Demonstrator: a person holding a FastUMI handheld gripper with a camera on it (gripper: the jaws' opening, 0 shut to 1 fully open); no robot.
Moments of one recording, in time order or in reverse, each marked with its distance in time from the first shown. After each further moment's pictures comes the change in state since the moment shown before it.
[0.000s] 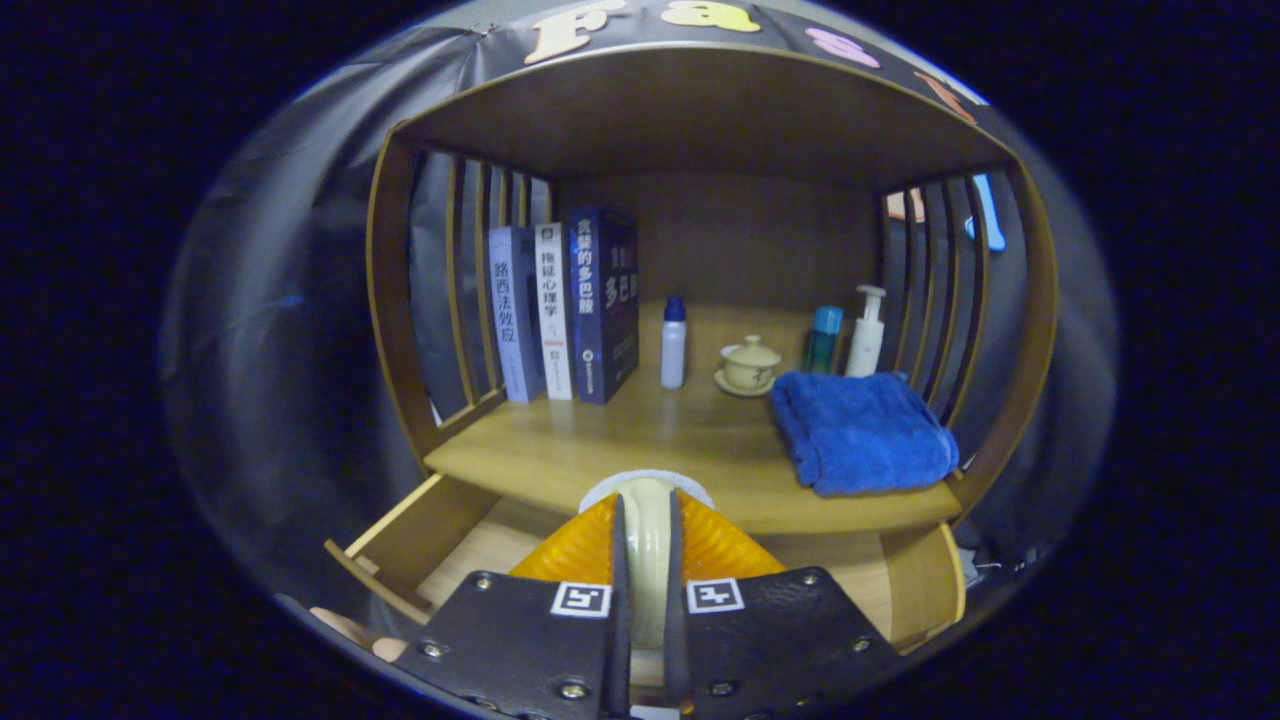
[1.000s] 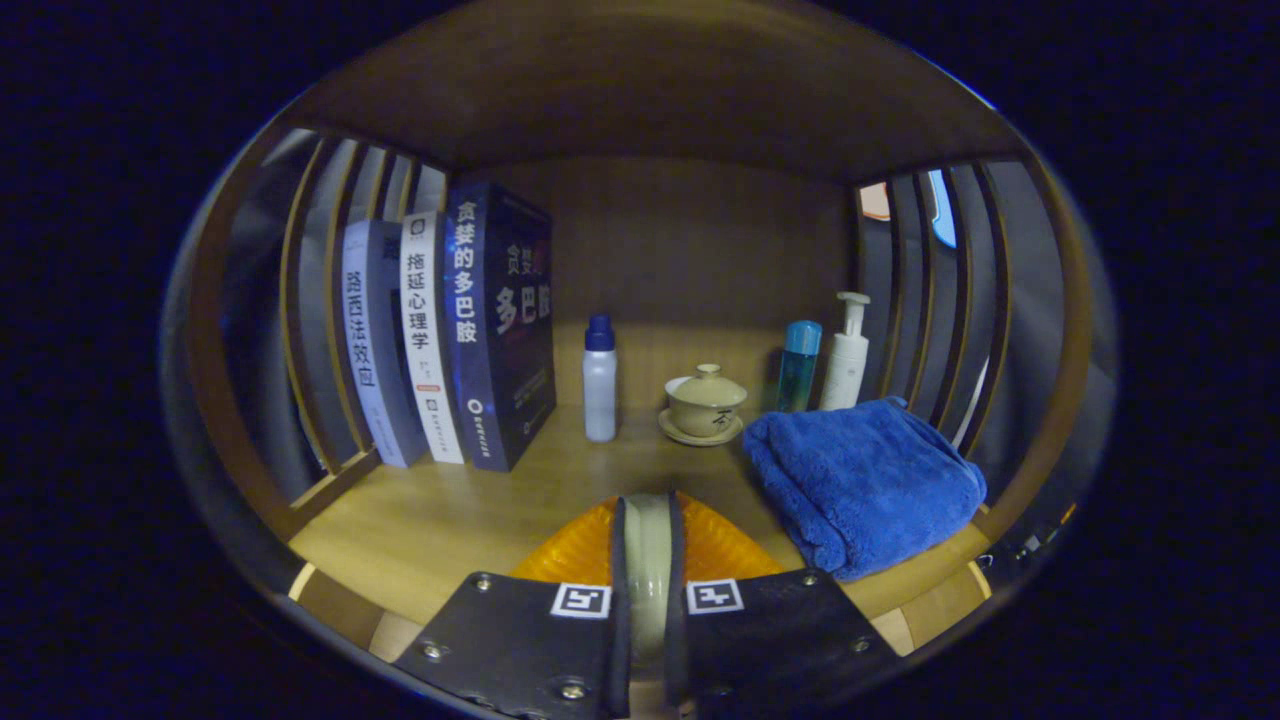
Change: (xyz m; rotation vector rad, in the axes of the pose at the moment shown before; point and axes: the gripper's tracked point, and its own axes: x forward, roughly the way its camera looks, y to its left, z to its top) arm 0.140 -0.033 0.010 0.062 -0.040 -0.226
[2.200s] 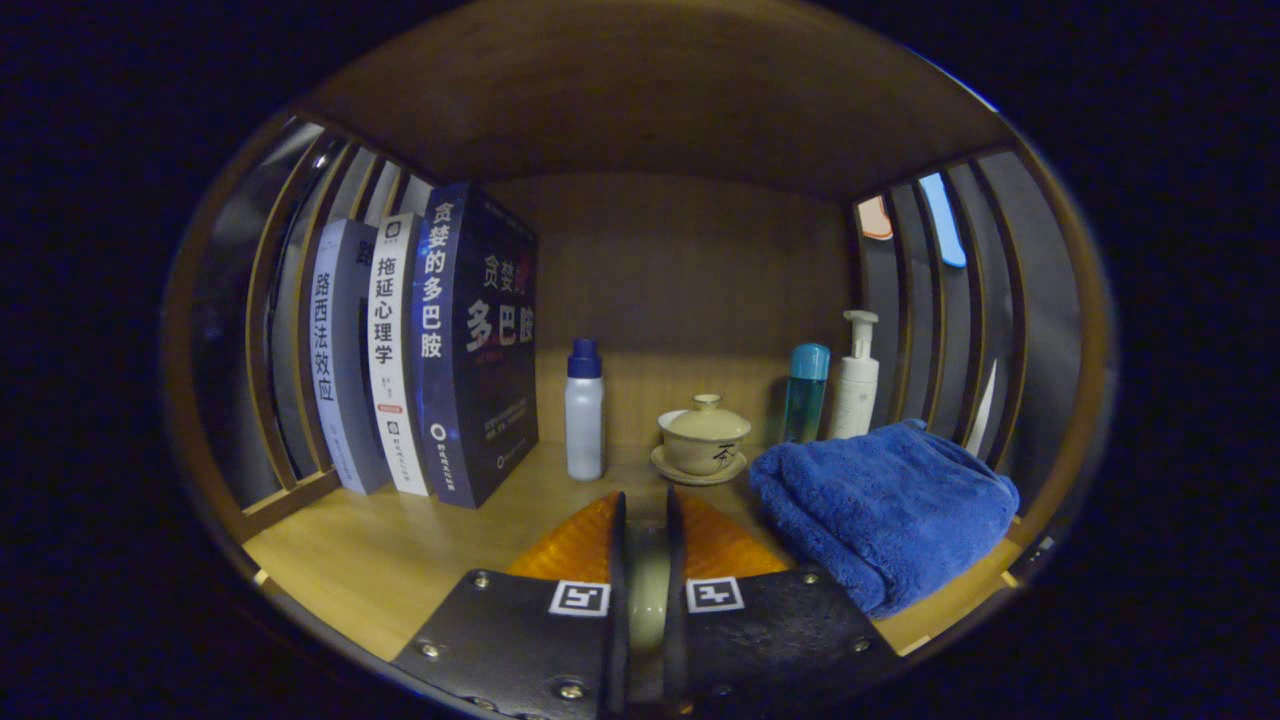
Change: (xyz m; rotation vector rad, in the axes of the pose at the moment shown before) arm 0.036 -0.001 0.007 0.011 -0.181 -0.002
